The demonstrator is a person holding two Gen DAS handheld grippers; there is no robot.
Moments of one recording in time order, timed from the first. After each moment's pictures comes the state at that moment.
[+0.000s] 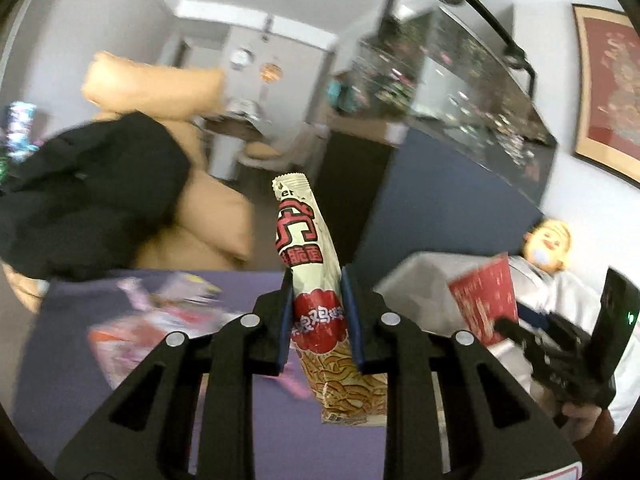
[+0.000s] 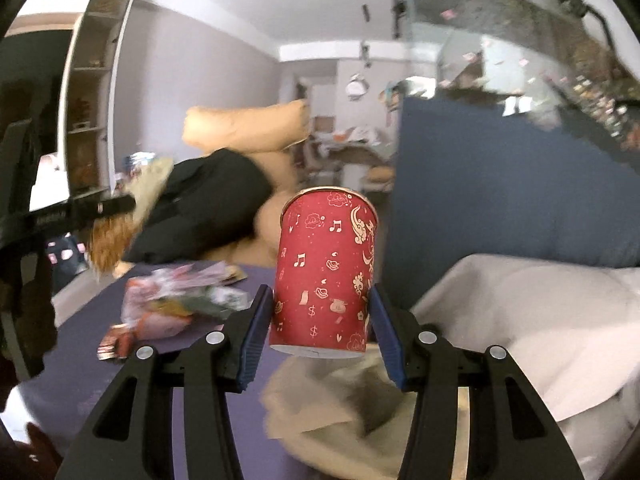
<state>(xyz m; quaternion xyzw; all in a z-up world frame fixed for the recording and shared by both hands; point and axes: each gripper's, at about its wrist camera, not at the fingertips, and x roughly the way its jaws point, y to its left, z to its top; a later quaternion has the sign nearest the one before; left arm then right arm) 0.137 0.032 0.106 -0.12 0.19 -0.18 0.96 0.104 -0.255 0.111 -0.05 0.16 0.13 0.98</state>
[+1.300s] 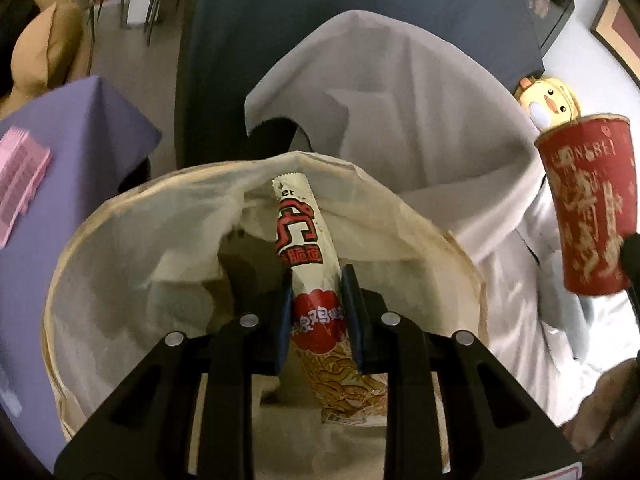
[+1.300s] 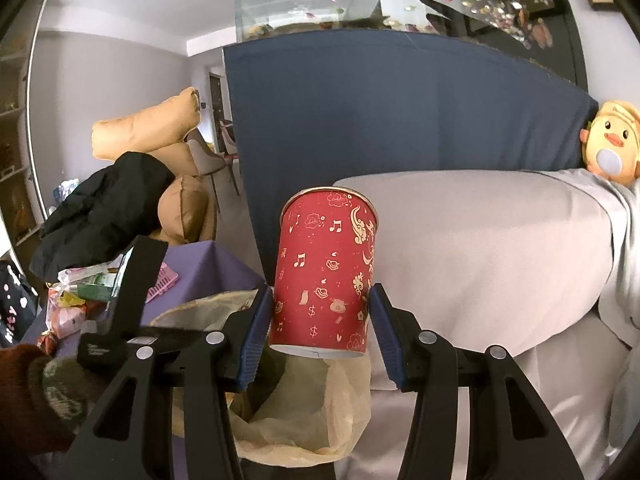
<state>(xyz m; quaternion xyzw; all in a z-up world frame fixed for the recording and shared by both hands) 0.284 -0.227 -0.050 -0.06 0.46 -0.29 0.84 0.133 -0.396 0.046 0.04 0.22 0.02 0.97</state>
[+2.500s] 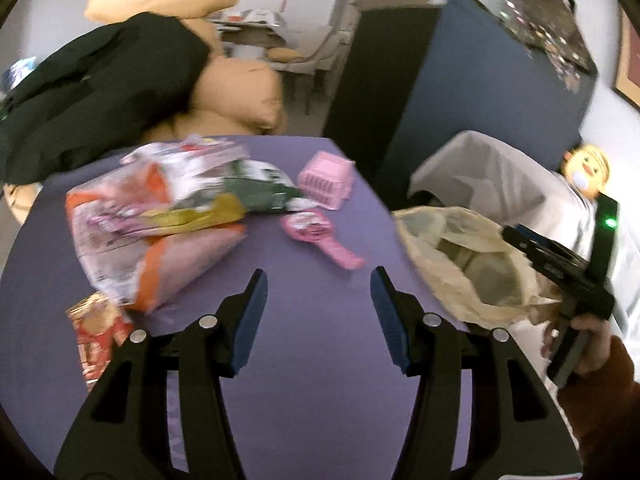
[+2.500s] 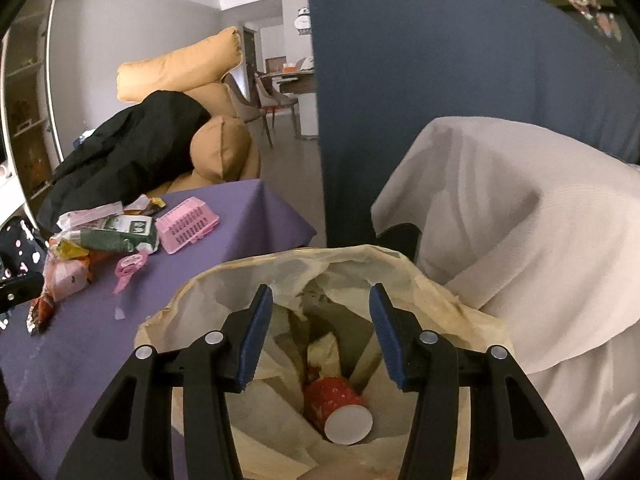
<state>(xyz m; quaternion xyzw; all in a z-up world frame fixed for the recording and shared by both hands) 0.150 0.038 -0.013 -0.09 0.34 -0.12 0.93 0.192 -0.292 -0.014 0.00 0.30 0.08 0.95</state>
